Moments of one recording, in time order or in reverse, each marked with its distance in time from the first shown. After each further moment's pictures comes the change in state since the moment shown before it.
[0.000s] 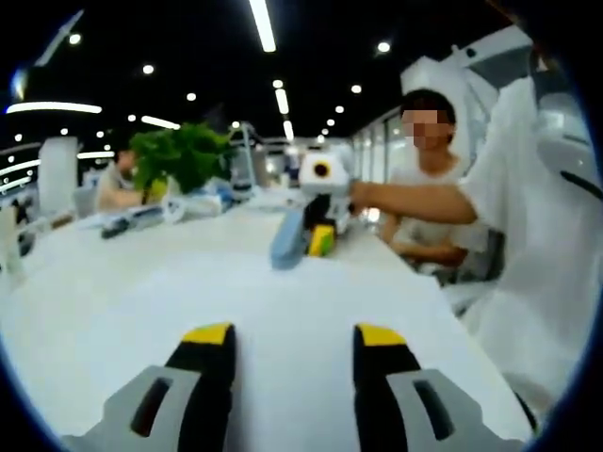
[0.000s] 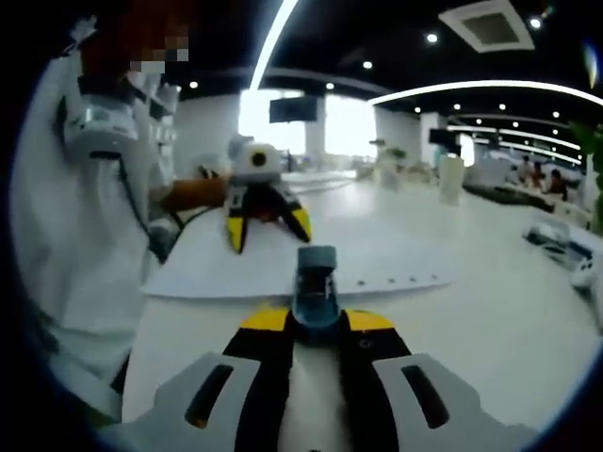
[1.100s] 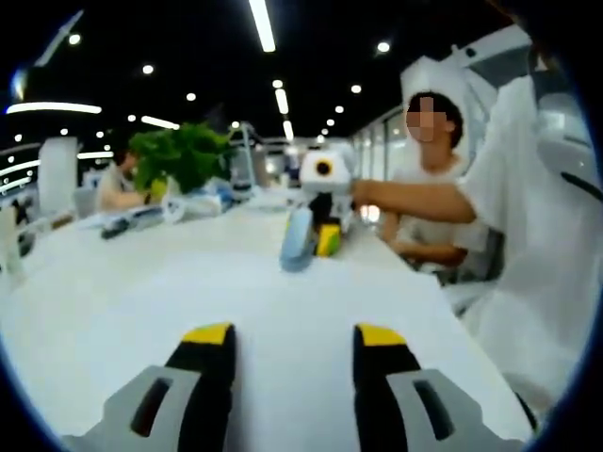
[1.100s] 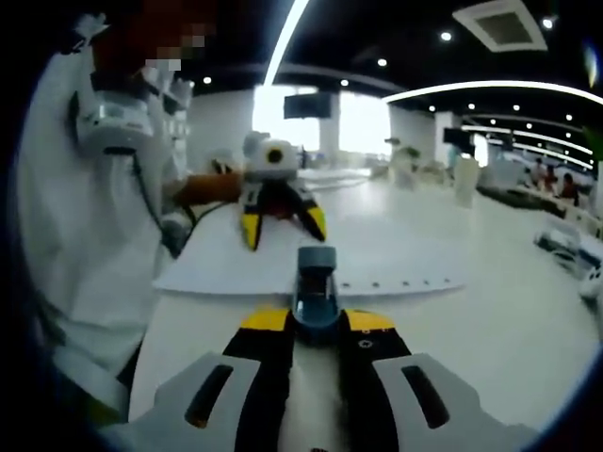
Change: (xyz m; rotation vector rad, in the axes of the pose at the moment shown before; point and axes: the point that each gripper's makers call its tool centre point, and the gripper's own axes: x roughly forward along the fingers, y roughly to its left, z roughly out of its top) left arm -0.001 0.001 0.001 0.001 0.000 0.000; right arm 0.000 0.008 0.002 -0.026 0.016 0.058
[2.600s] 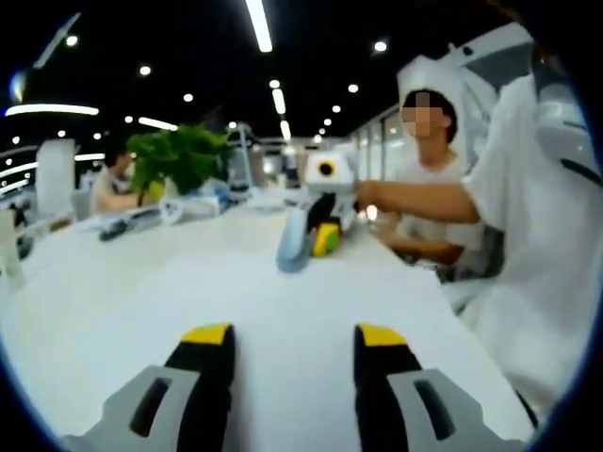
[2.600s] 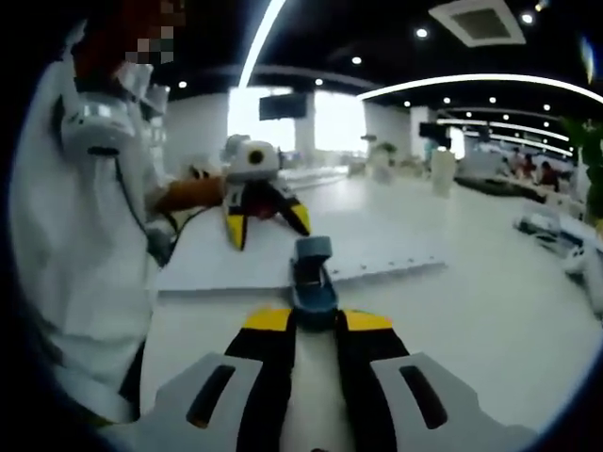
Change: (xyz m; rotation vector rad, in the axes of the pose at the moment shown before) left arm -0.005 -0.002 0.002 0.014 -0.005 -0.007; right arm -0.004 0.000 -0.003 0.063 0.006 -0.107
